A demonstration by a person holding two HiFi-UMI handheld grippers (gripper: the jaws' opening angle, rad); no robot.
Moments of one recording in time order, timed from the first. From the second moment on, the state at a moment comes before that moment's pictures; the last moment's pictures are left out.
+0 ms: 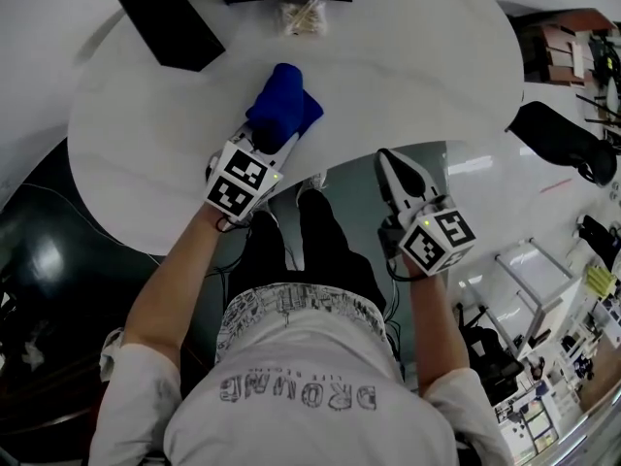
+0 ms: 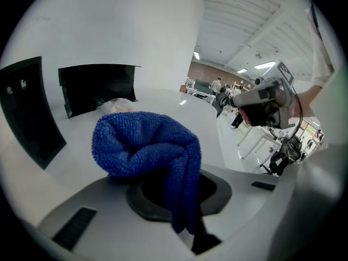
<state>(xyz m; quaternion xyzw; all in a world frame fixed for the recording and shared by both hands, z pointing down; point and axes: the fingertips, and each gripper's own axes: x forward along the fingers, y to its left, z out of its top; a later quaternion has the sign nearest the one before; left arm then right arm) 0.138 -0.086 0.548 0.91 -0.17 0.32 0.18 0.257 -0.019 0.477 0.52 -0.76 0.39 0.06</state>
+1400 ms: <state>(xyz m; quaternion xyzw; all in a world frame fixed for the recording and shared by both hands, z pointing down) -0.073 -0.064 0.479 0.88 -0.37 0.20 0.21 0.109 -0.029 0.451 0.41 -0.83 0.36 0.08</state>
